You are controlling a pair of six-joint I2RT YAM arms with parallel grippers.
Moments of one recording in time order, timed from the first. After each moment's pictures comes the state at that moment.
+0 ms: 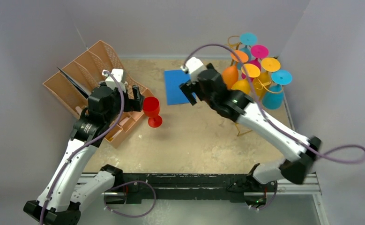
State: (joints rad) left arm -0.35 0.86 1.05 -0.54 -0.08 -0.18; right arm 0.84 1.48 1.52 -0.56 0.45 -0.19
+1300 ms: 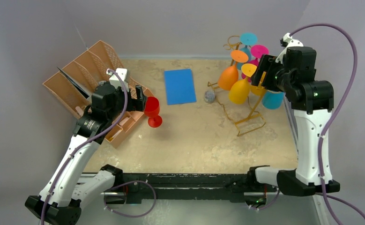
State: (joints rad) left arm -0.35 0.89 1.04 -0.52 -0.05 -0.18; right arm 0.16 1.25 1.92 -1.26 0.12 0.27
